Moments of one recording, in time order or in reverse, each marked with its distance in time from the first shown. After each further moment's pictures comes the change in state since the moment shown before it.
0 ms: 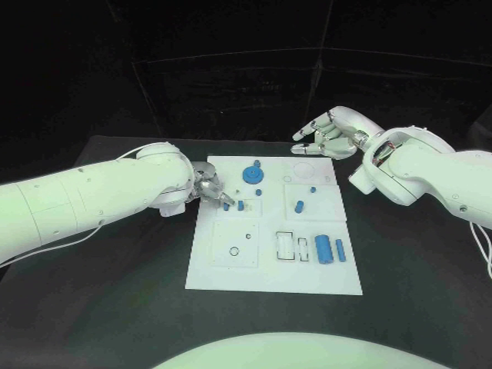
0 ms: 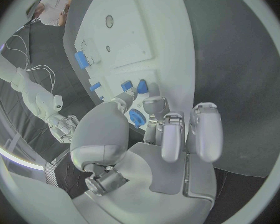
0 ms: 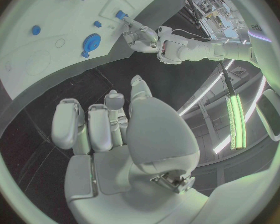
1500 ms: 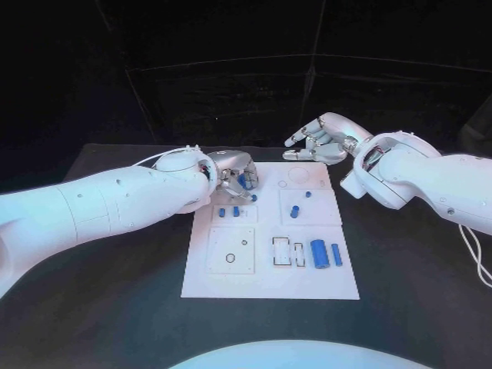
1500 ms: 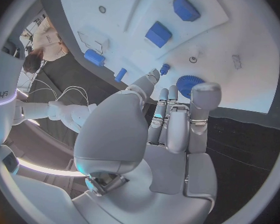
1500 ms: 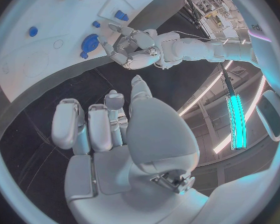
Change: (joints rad) left arm 0.006 0.166 -0.051 -0.150 -0.281 -0.272 0.520; left_hand 0.448 -0.008 -0.085 -0.154 -0.016 -0.068 0.101 -0.346 -0.358 -0.419 0.116 -0.588 -0.703 -0.005 0.088 -0.203 -0.059 0.078 -0.062 0.070 -0.434 -0.342; right arm 0.000 0.015 0.000 -0.005 0.000 0.000 0.000; right_hand -0.004 0.004 -0.005 0.000 0.000 0.000 0.000 0.000 0.000 0.000 0.000 0.000 0.000 0.000 0.000 0.000 0.000 0.000 0.000 0.000 0.000 0.000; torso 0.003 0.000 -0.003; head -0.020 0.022
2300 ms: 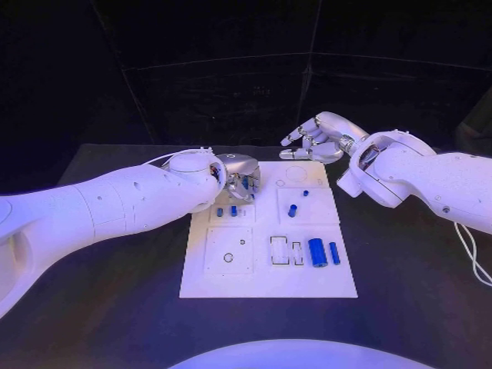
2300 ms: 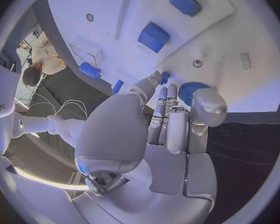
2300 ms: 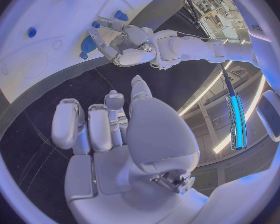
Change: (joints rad) left arm -0.010 0.073 -0.005 -0.067 -0.096 0.054 -0.010; left_hand 0.001 0.020 0.053 -0.016 0.000 0.062 -0.015 -0.032 -0.019 0.069 -0.011 -0.045 -0.062 0.007 -0.007 0.010 -0.012 0.000 0.027 -0.006 0.085 0.086; right arm 0.000 0.006 0.000 -0.001 0.000 -0.001 0.000; right_hand 0.000 0.000 0.000 0.000 0.000 0.000 0.000 0.000 0.000 0.000 0.000 0.000 0.000 0.000 0.000 0.000 0.000 0.000 0.000 0.000 0.000 0.000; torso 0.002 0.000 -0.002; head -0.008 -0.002
